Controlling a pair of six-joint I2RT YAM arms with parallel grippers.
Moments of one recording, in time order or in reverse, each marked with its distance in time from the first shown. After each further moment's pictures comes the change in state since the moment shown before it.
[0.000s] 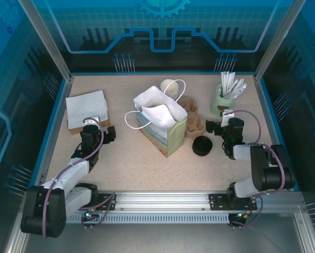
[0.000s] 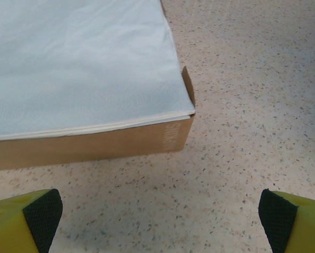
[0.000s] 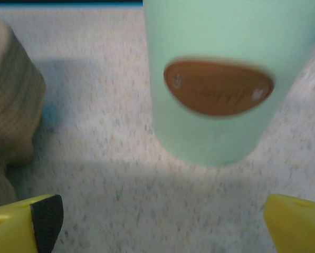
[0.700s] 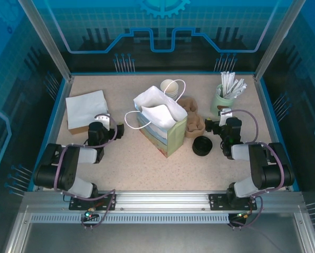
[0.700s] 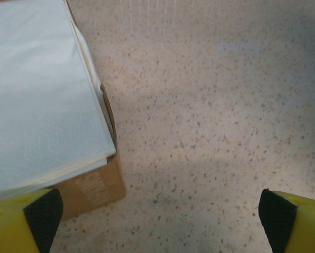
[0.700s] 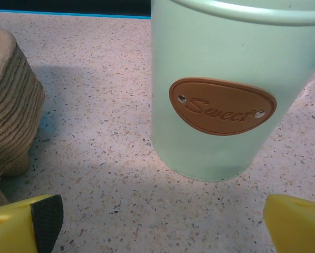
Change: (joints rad) left arm 0.011 0.456 0.003 0.533 0.187 0.140; right arm 0.037 0.011 0.010 0.052 0.067 -0.027
